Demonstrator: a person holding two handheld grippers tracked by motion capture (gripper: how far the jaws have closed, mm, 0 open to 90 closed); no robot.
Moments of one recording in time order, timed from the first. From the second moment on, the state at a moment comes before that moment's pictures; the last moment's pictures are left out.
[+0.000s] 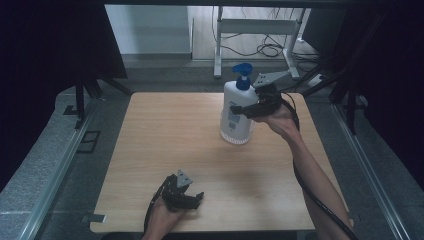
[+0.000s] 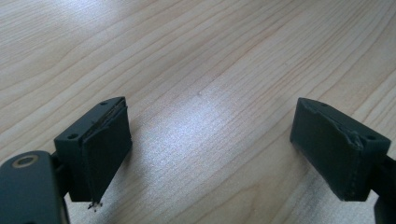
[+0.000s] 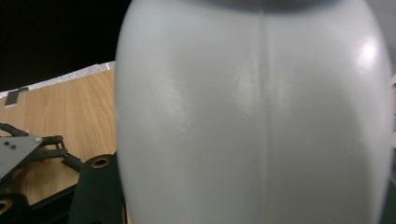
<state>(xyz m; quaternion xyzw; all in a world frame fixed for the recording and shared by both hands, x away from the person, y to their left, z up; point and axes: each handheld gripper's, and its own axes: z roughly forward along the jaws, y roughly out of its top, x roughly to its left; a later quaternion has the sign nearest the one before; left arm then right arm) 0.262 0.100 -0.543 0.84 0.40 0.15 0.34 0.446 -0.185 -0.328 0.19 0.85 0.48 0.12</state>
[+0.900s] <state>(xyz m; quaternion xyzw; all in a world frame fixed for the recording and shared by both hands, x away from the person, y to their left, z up) 0.261 0.100 -0.543 0.84 0.40 0.15 0.34 0.488 -0.189 -0.335 0.20 0.85 0.47 0.15</state>
